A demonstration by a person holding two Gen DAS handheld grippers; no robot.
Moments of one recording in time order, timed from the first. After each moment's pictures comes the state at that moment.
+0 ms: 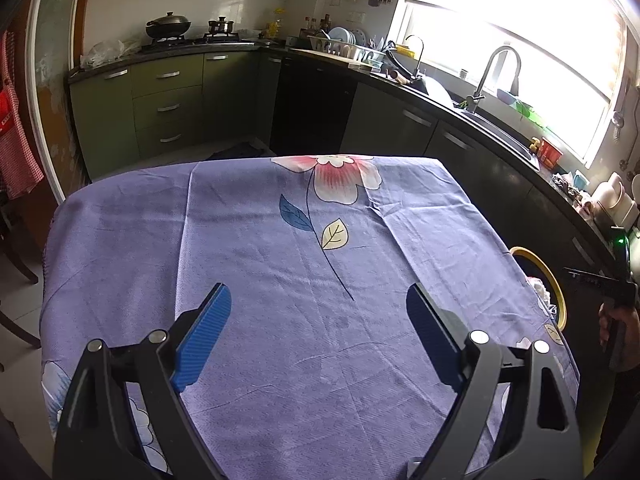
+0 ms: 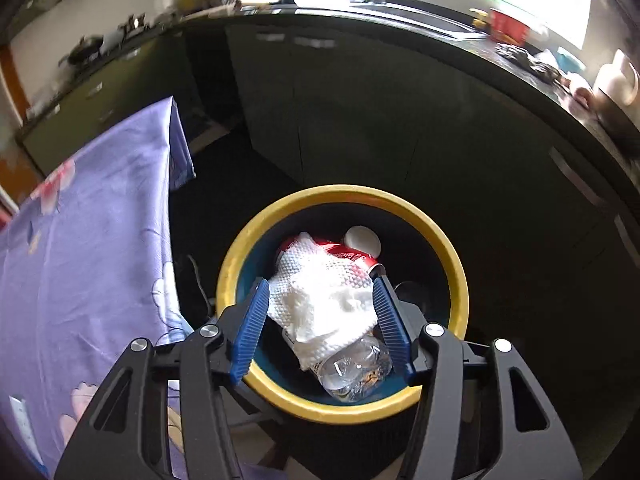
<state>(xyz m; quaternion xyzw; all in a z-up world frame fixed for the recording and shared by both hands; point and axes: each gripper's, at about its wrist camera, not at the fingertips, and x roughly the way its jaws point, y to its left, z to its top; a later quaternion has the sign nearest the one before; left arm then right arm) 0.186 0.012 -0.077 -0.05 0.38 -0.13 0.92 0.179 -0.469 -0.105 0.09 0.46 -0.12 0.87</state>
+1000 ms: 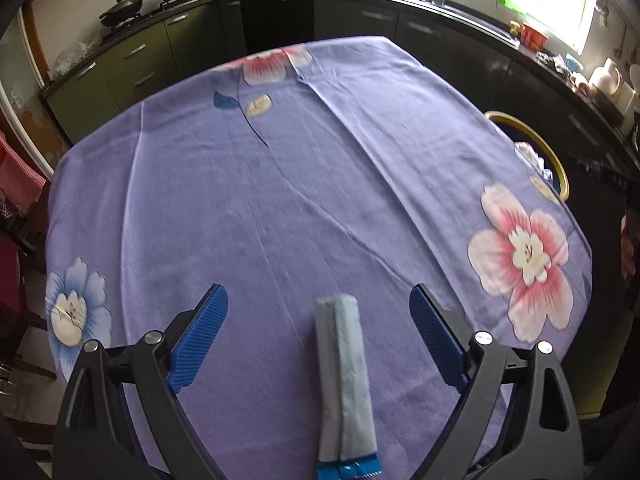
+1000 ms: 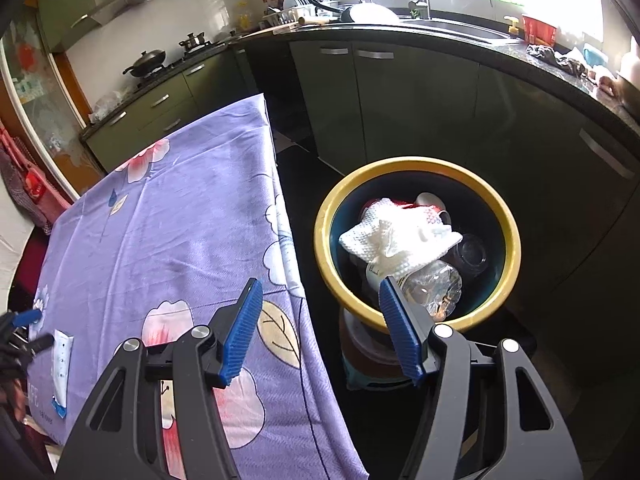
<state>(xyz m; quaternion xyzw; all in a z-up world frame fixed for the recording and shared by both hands) 0.078 -0.074 -0.115 0.09 0.49 -0.14 0.86 0.096 -0.409 -0.101 0.12 0.42 -0.01 0.90</state>
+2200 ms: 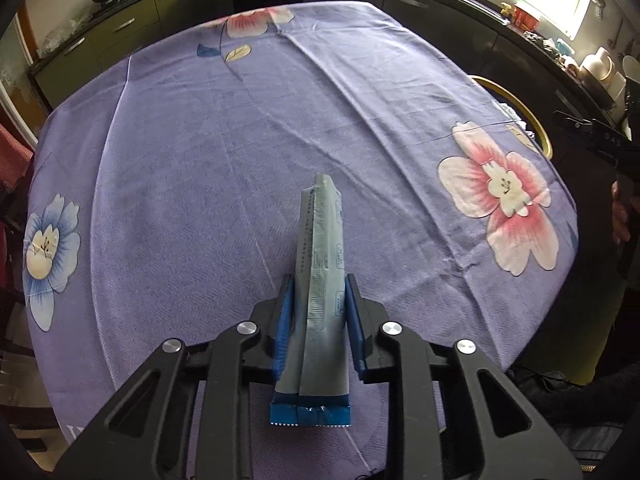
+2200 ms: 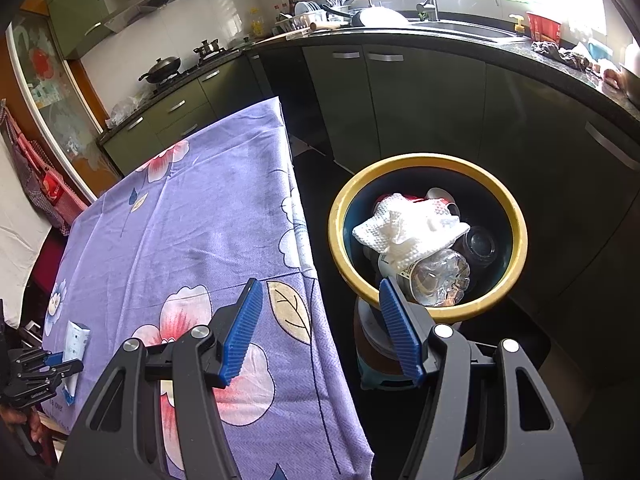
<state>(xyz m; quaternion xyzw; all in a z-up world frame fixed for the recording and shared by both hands) 0.036 -0.074 -0.131 0.07 0.52 -0.16 0.83 0.076 -0.411 -0.099 0.13 0.41 0.02 0.90</state>
